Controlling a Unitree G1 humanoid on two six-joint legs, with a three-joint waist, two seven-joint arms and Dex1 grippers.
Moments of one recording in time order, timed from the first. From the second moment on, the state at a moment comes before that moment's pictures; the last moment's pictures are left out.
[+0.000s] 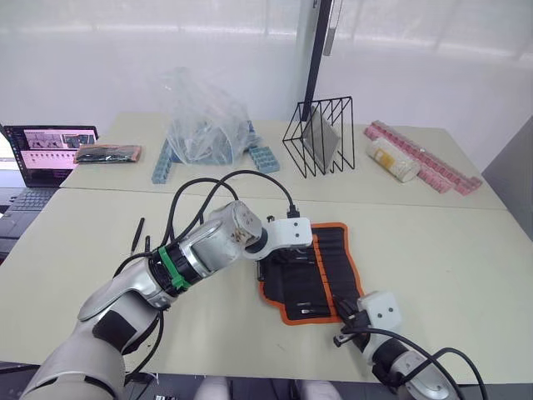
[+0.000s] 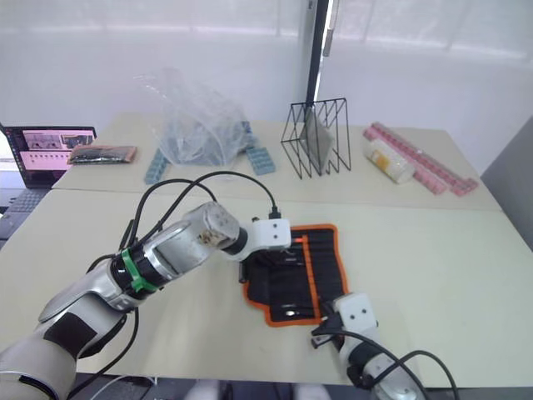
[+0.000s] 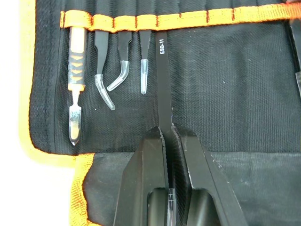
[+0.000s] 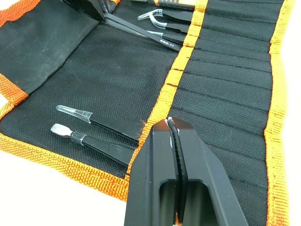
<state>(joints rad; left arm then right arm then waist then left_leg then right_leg) -0.99 0.51 -0.79 -0.07 -0.03 0.91 -1.02 0.45 -0.33 0.11 -0.64 0.18 0.38 0.30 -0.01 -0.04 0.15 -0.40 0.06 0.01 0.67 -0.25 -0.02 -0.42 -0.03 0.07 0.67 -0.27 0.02</state>
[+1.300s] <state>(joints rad) -1.02 0.27 -0.79 0.20 0.12 0.71 -1.06 0.45 -0.38 0.13 -0.67 0.10 0.42 0.30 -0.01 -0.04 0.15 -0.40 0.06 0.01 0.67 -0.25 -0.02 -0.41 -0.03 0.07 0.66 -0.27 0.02</state>
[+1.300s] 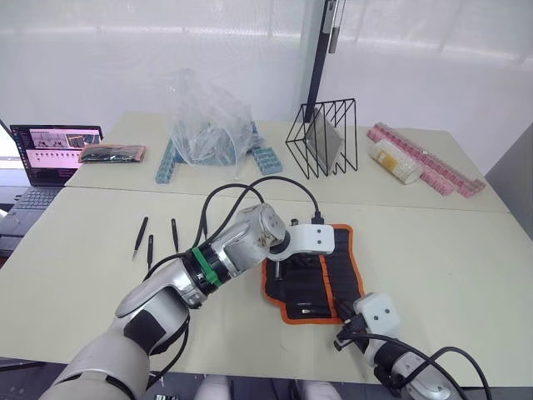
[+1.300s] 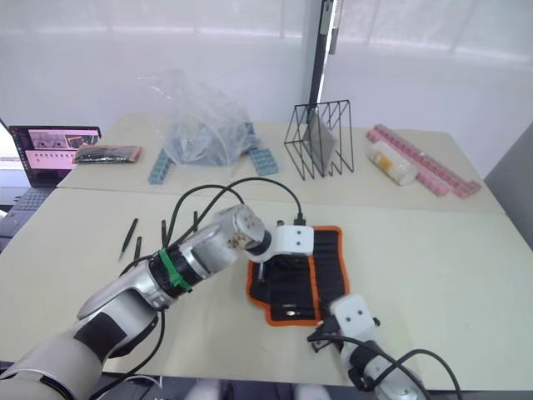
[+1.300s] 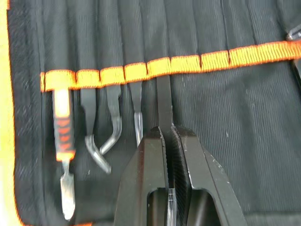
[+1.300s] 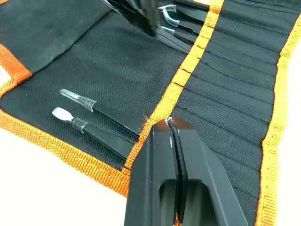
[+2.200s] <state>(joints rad) -0.96 0.20 -0.74 0.35 0.19 0.53 -1.05 0.43 -0.42 0.17 -0.71 0.07 0.54 0.31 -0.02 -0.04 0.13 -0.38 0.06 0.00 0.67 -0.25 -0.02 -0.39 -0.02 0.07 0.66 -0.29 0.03</state>
